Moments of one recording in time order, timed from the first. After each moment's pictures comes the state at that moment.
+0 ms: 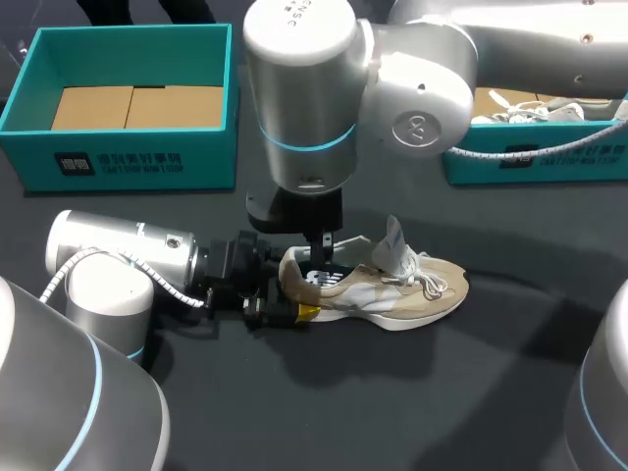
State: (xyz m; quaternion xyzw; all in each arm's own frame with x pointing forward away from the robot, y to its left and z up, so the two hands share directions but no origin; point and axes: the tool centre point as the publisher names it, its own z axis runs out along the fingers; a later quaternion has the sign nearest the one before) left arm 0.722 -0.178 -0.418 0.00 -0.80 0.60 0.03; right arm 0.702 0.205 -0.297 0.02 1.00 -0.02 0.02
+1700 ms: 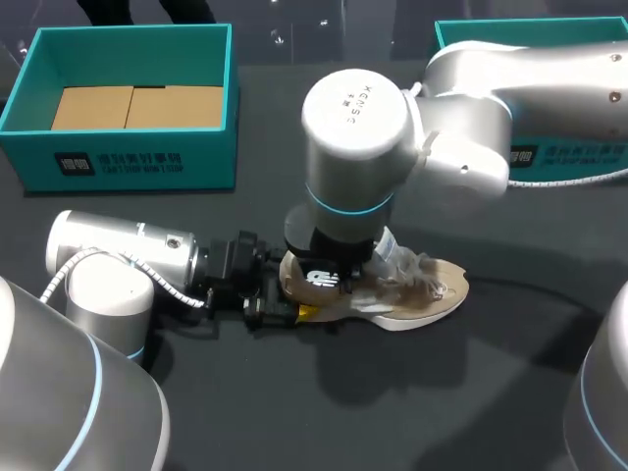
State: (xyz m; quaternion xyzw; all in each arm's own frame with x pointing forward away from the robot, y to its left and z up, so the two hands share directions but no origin) left arm 0.721 -0.178 -0.418 0.00 -0.80 0.60 0.03; right arm 0.723 0.168 -0.357 0.06 0.99 -0.01 0.10
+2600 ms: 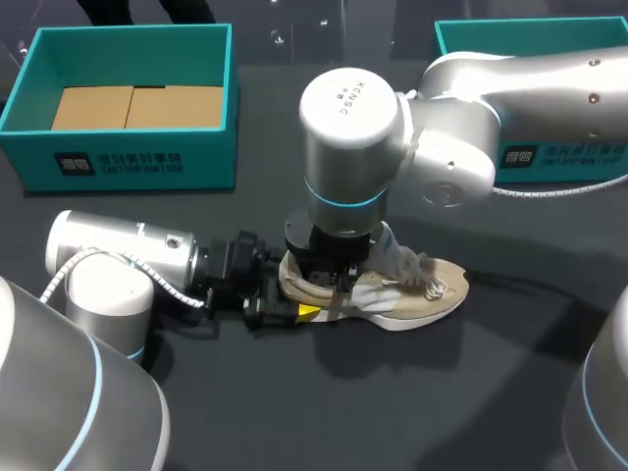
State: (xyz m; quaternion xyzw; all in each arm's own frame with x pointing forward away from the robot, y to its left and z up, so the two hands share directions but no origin) left arm 0.721 -0.178 -0.418 0.00 -0.80 0.60 0.03; right arm 0.732 0.163 -0.388 0.07 1.00 -0.01 0.06
